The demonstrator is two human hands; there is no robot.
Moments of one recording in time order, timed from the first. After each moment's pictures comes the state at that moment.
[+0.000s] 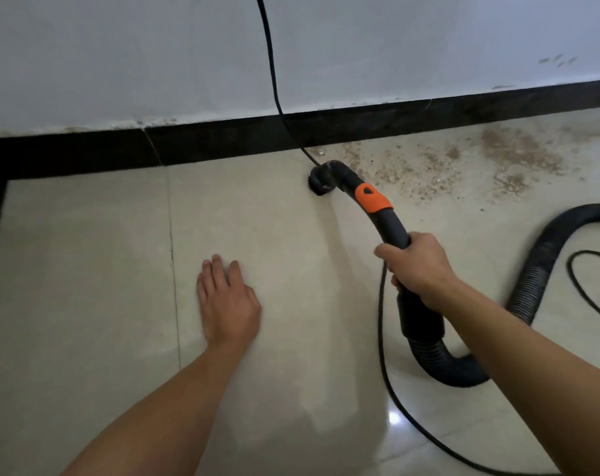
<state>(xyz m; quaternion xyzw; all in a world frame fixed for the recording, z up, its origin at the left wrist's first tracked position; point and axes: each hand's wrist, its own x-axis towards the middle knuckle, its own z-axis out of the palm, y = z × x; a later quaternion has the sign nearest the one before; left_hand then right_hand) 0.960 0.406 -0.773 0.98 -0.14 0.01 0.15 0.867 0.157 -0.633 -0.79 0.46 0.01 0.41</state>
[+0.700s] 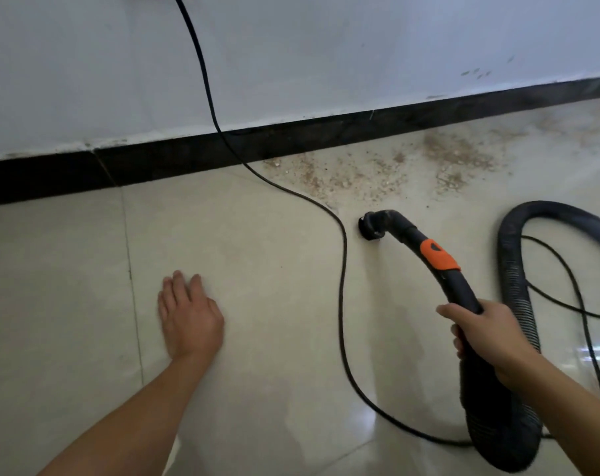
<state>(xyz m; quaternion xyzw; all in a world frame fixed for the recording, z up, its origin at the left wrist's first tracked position) 0.958 0.407 -0.770 0.97 -0.14 0.04 0.17 0.706 0.120 -0.611 -0.67 0.57 -0.05 0.47</state>
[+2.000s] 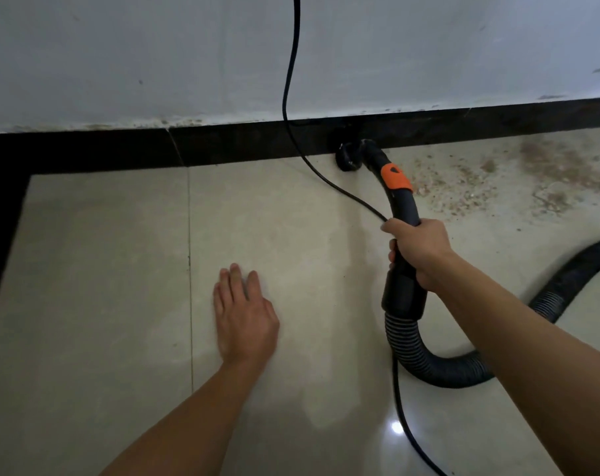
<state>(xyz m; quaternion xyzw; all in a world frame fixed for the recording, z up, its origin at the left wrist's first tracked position) 0.959 0.404 -0.769 0.98 -0.13 0.02 0.13 0.944 0.153 -0.646 -0.65 0.49 -0.03 0.58</state>
